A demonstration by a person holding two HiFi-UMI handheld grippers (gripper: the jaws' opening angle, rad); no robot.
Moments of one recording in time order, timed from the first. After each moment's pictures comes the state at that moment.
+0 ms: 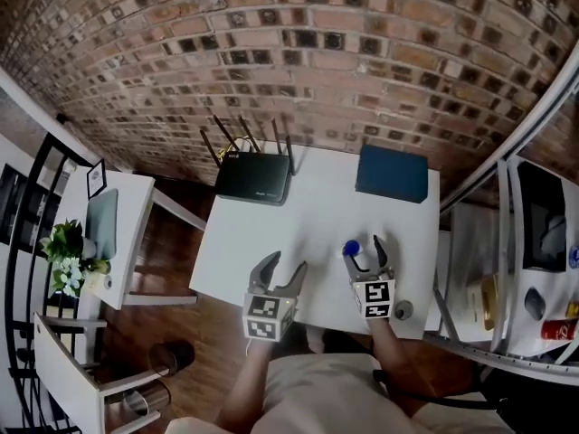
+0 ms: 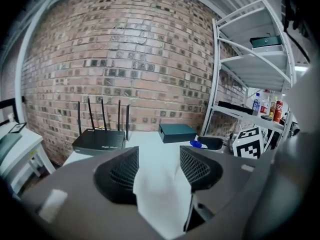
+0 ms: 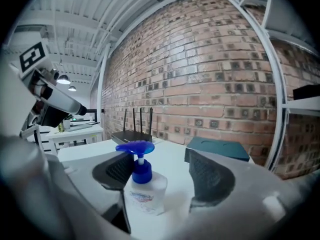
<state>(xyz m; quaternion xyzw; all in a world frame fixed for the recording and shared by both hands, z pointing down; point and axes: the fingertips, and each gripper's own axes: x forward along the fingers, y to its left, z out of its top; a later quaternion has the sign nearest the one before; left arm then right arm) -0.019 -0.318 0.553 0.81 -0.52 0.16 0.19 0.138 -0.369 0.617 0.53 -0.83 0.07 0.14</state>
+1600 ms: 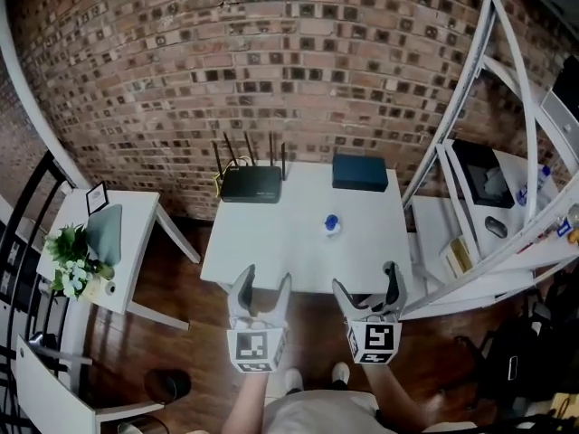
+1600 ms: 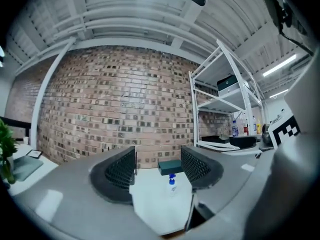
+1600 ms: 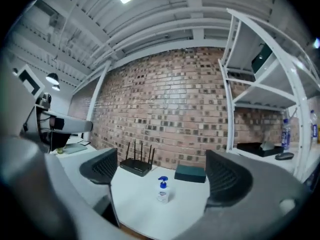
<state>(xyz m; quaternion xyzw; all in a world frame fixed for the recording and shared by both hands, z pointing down) -0.109 -0.096 0.378 0.84 -0.55 -0.01 0.01 0.080 -0.083 0.397 0.66 -0.75 -0.03 0.06</state>
